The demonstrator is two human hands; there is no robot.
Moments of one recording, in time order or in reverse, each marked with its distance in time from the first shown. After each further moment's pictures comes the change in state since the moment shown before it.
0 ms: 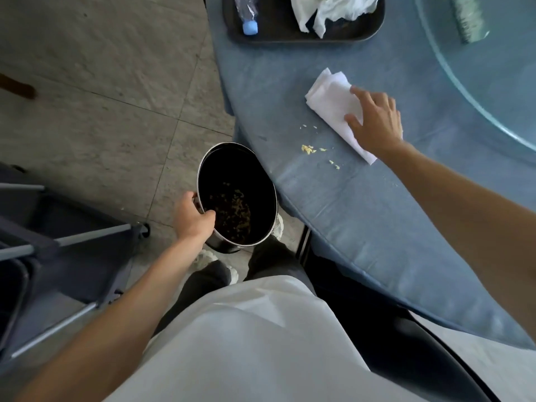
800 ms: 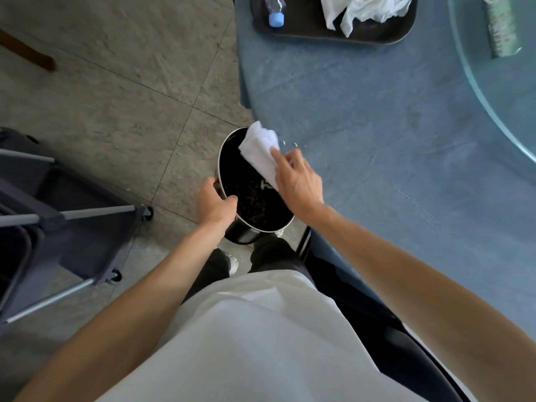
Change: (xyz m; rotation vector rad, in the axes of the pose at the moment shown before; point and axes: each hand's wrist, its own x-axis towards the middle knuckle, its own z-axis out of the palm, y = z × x) left_hand -0.003 0.007 0.031 -0.210 0.014 -0.031; right_hand -0.115 -0.125 0.093 0.107 -0.029 -0.369
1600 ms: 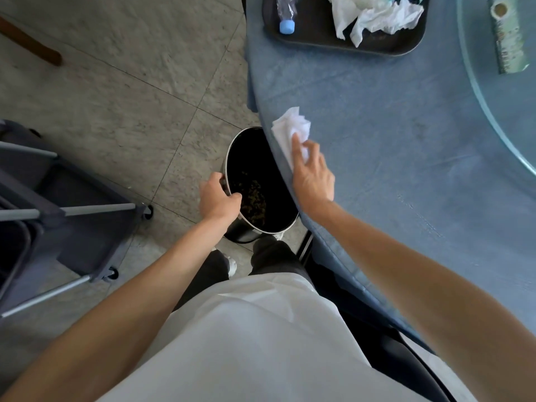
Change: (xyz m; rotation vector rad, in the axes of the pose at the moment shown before) left_hand 0.019 0.004 0.004 0.095 0.000 0.025; right_hand 0.022 0.012 -0.005 -0.175 -0.049 0.141
